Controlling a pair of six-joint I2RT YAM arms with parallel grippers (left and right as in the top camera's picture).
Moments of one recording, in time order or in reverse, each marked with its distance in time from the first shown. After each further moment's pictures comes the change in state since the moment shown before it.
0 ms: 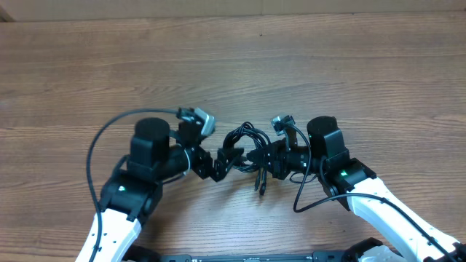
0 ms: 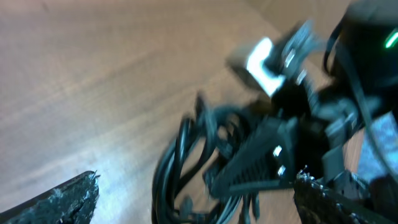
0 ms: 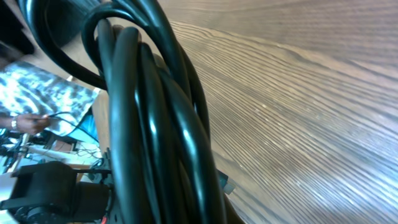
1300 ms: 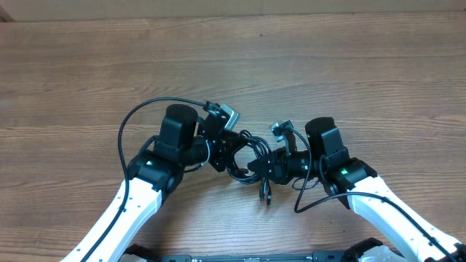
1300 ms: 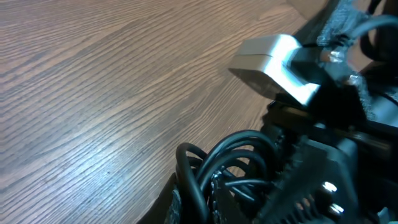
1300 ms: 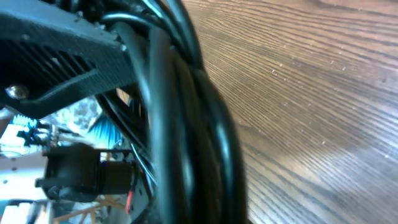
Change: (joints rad) left arm -0.100 0.237 0.035 0.061 -0.014 0.055; right arm 0.000 0.000 0.023 -0.145 -0.084 0.011
